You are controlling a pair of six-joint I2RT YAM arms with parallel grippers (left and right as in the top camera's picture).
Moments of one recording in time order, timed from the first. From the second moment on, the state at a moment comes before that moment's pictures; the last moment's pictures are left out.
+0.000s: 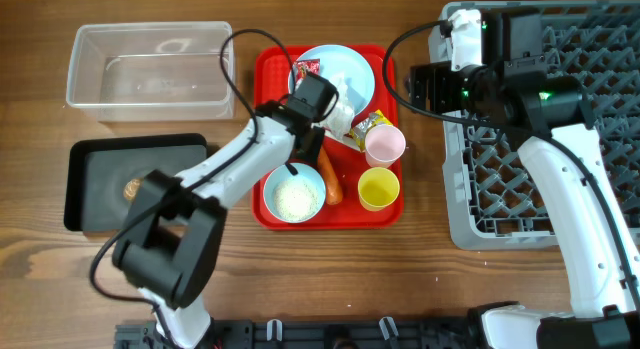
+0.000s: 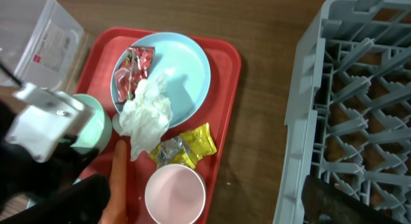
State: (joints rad) left arm -0.53 1.88 1.31 -0.70 -0.21 -0.23; right arm 0.18 1.49 1.48 -0.86 -0.16 0.03
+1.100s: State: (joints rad) left arm -0.16 1.46 1.44 -0.94 -0.08 -0.45; right arm 0.57 2.10 1.49 -0.47 -0.34 0.42
